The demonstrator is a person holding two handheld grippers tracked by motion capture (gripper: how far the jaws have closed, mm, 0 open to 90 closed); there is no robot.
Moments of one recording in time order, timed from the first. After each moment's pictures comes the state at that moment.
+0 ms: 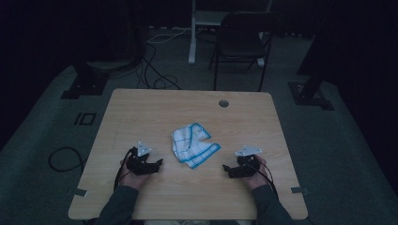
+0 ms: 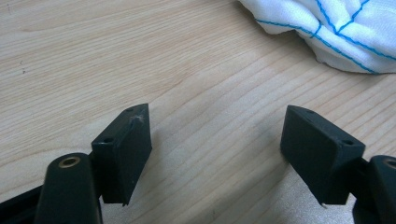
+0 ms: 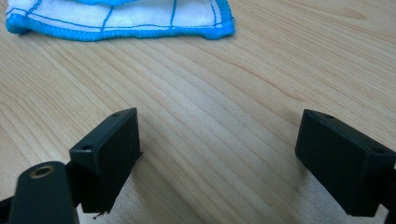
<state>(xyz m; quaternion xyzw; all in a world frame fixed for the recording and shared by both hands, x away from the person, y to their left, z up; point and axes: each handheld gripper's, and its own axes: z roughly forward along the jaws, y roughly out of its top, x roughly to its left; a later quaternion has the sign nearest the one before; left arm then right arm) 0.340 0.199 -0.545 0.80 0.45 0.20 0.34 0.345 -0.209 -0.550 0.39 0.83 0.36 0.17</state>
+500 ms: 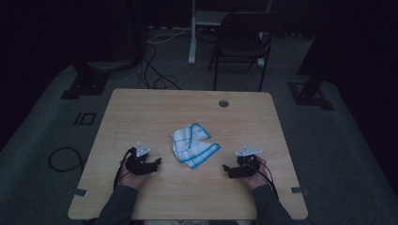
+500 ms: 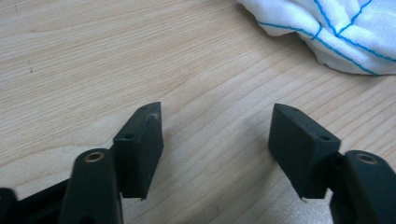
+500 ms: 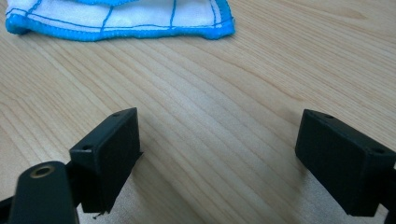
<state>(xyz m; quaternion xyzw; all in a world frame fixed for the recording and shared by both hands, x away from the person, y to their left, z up) 0.338 0.202 -0.544 0.80 0.45 0.20 0.34 0.344 -0.209 -0.550 0.39 0.83 0.36 0.17</state>
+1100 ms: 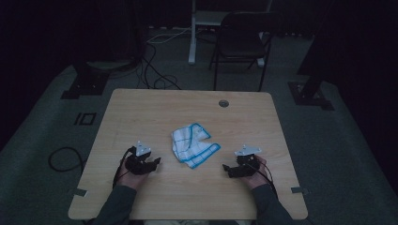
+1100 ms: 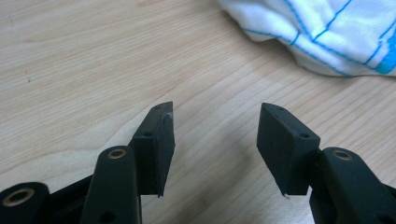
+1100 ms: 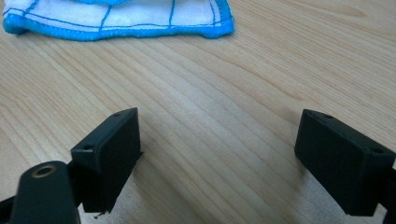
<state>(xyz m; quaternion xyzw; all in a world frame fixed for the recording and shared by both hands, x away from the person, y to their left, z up) 0.335 0.199 -0.531 0.81 0.44 0.19 0.34 0.345 -0.208 -0.548 0.39 0.83 0.35 0.16</state>
